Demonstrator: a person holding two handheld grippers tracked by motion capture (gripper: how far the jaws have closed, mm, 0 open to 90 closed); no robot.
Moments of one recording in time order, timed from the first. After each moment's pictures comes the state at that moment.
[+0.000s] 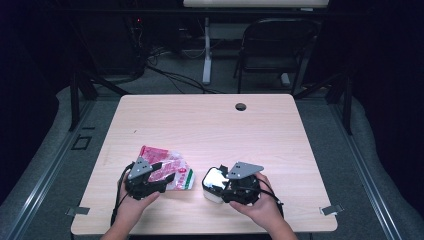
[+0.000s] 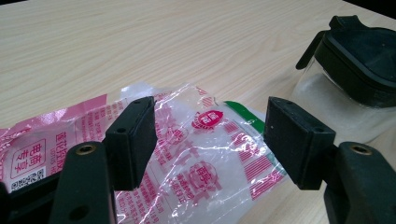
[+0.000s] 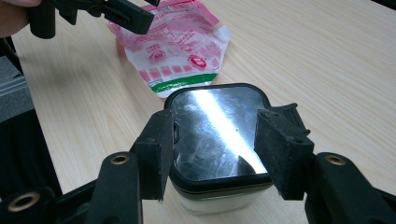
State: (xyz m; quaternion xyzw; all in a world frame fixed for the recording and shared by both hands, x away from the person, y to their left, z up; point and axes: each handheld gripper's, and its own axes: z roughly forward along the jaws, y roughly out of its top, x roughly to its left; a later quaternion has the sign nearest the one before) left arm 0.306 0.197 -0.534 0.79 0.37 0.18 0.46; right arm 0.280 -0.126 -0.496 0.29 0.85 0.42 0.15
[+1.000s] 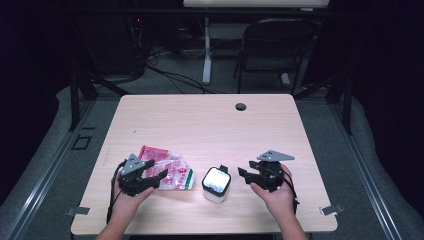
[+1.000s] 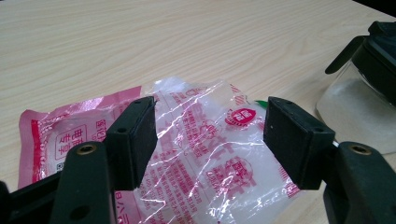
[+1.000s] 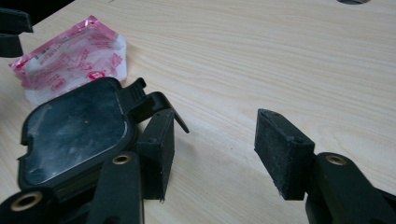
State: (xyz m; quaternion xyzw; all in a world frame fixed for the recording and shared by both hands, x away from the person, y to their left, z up) left arm 0.315 0.216 -0.536 0.77 0.41 0.18 0.45; right arm 0.311 -0.191 -0.512 0.46 0.76 0.43 0.15
